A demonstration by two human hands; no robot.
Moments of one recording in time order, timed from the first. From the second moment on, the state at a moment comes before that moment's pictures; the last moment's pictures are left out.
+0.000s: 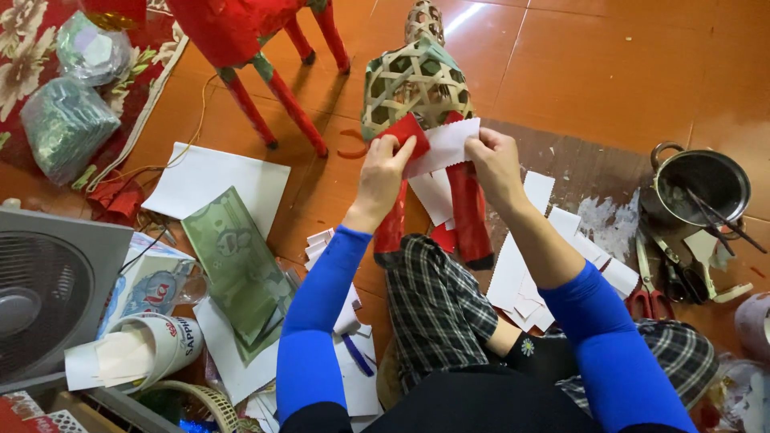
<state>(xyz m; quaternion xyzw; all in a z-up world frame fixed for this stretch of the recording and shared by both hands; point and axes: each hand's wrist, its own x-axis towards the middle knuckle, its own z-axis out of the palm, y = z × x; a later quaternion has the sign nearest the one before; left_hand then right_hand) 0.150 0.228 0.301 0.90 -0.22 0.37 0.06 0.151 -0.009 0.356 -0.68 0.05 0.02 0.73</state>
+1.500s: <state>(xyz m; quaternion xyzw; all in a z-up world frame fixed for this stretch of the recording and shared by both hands) 0.210 0.242 0.273 0.71 0.13 0.29 0.63 0.202 0.054 0.322 -0.68 -0.22 0.01 0.69</state>
